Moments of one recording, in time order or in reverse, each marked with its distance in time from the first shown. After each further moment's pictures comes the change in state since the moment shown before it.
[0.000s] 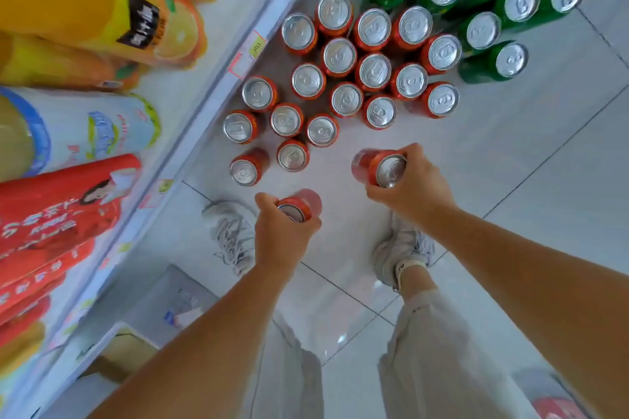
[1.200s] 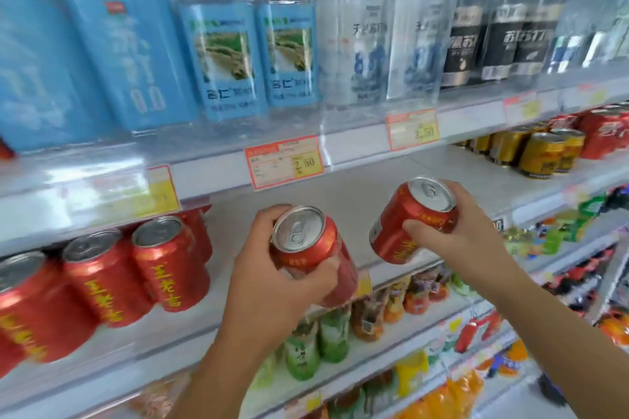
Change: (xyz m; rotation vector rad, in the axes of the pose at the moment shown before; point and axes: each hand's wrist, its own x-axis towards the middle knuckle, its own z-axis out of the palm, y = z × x) left_hand -0.617 0.117 -0.643 -0.721 0.841 1.242; right_hand -0.669 -0.456 -0.429 0.445 0.332 -1.412
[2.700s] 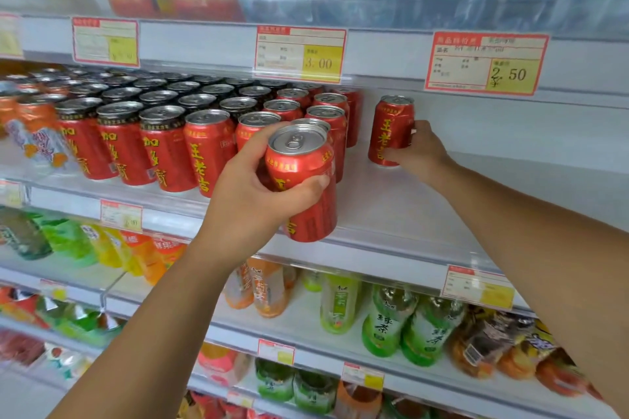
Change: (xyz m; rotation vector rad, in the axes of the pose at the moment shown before) left_hand -0.042 -0.019 -0.087 0.160 0.429 -0.022; right_hand 0.148 0.012 0.255 -0.095 -0.487 -0.109
